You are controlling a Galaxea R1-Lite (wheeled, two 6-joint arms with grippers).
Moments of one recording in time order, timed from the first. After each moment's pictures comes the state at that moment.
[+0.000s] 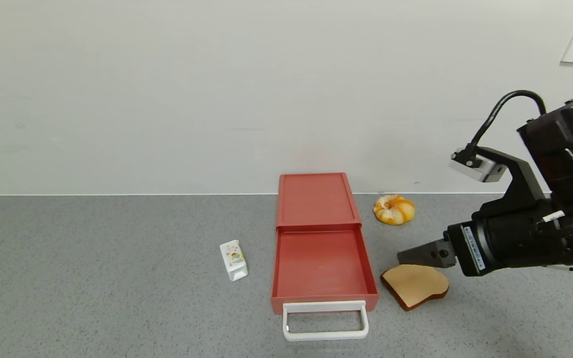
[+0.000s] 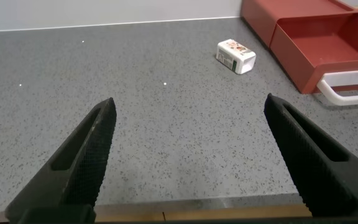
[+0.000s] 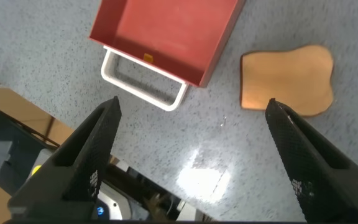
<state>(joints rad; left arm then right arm) 0.00 0.00 0.00 -0.01 -0.01 0.00 0.52 1.55 -1.22 0.45 0.13 0.23</state>
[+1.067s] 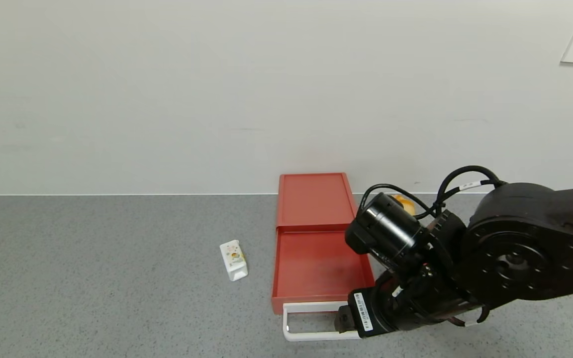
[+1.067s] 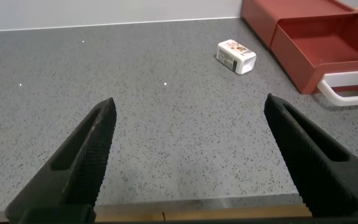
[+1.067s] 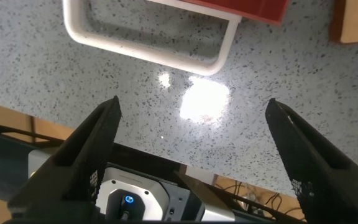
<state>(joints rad) 0.00 0.00 0.00 -0.01 -0.01 0.00 0.81 1.92 -1.37 0.62 -0.07 0.61</state>
